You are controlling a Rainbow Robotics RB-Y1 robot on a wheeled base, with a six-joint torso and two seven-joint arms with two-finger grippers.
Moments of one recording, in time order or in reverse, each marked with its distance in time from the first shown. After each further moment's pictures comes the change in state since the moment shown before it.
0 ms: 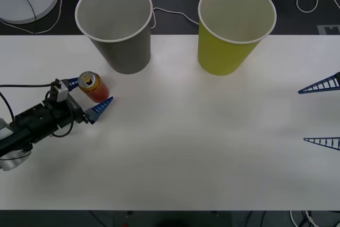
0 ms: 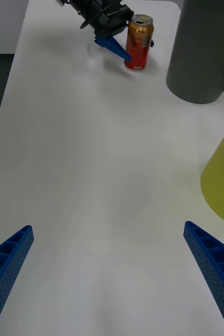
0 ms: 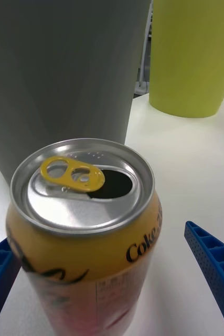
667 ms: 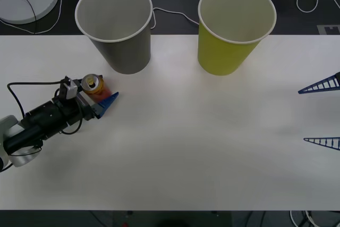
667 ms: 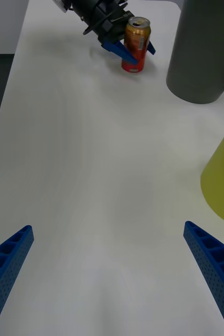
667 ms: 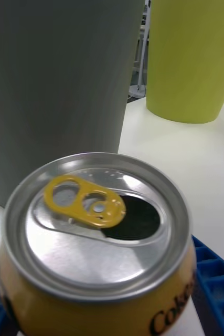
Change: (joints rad) right arm 0.000 0.000 0.000 0.000 0.000 0.000 0.000; left arm -0.038 -0.052 0.000 0.046 -0.011 0.002 -0.002
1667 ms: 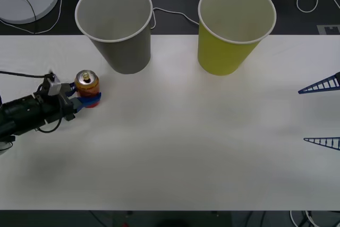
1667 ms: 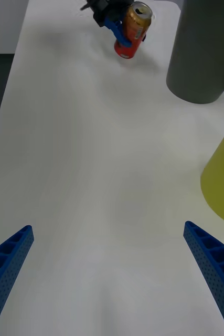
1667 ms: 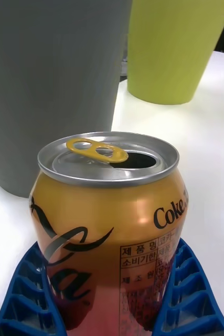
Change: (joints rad) right arm 0.000 0.000 0.000 0.000 0.000 0.000 0.000; left arm 0.044 0.186 -0.001 -0.184 -0.164 -0.005 0.211
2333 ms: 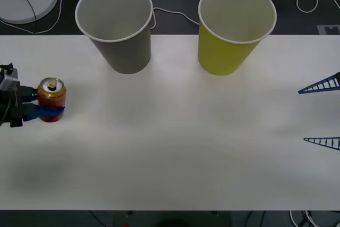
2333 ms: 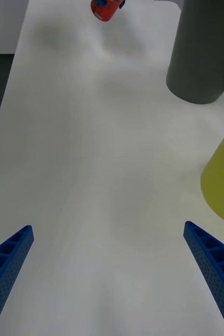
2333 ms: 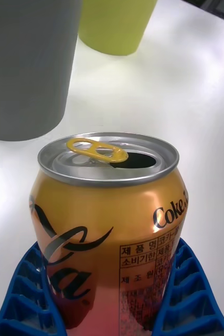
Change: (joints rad) right arm 0.000 0.000 0.000 0.000 0.000 0.000 0.000; left arm 0.057 0.352 0.028 -0.254 -0.255 -0.164 0.417
